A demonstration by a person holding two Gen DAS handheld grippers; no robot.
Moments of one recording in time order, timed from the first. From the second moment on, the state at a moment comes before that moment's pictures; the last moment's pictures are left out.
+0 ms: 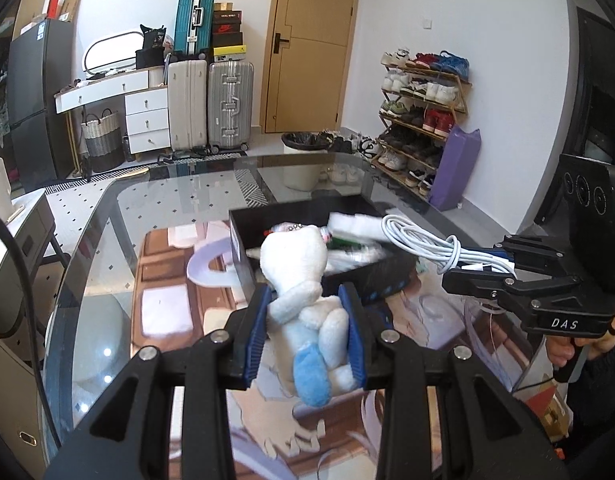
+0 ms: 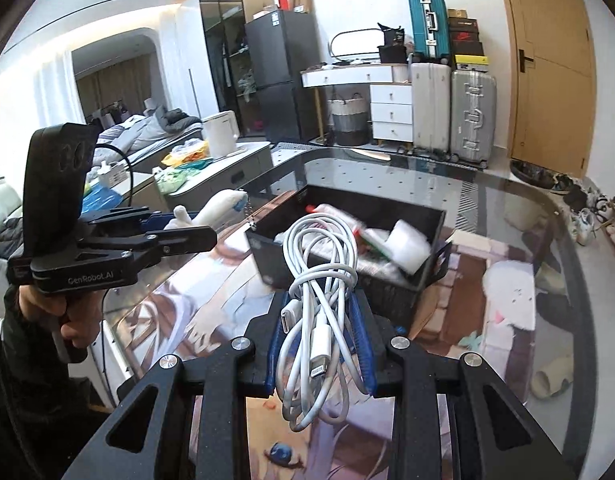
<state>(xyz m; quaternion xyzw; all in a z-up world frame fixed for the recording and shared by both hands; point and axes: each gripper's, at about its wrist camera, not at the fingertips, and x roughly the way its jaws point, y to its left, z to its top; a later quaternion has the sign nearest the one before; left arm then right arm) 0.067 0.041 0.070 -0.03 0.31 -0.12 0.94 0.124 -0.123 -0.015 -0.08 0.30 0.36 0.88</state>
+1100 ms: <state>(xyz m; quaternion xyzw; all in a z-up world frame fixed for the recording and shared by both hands) 0.171 0.025 0.038 -0.03 0.34 -0.08 0.94 0.229 -0.067 -0.033 -0.13 0.33 0.34 0.87</state>
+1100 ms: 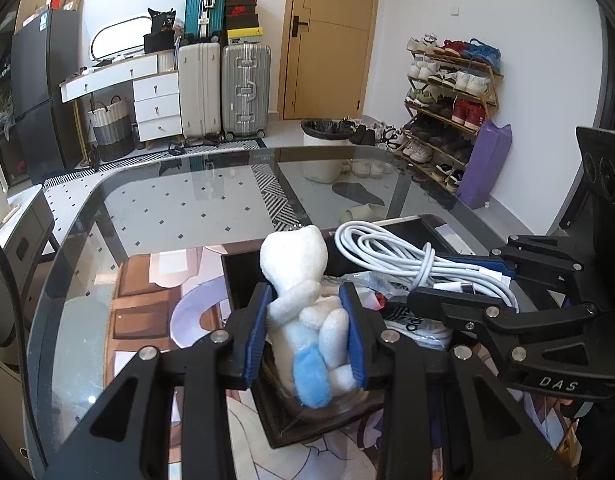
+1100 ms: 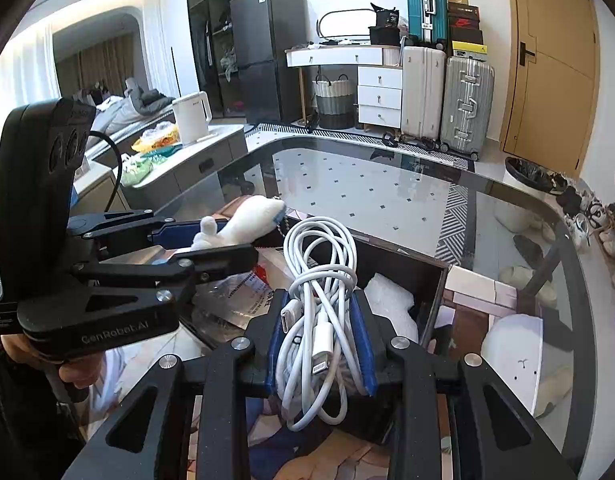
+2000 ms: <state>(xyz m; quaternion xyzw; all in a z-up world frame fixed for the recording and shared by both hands) 0.115 0.030 0.050 -0.02 0.28 -0.07 0.96 0.178 -0.119 -0.024 -0.08 0.25 0.31 0.91</state>
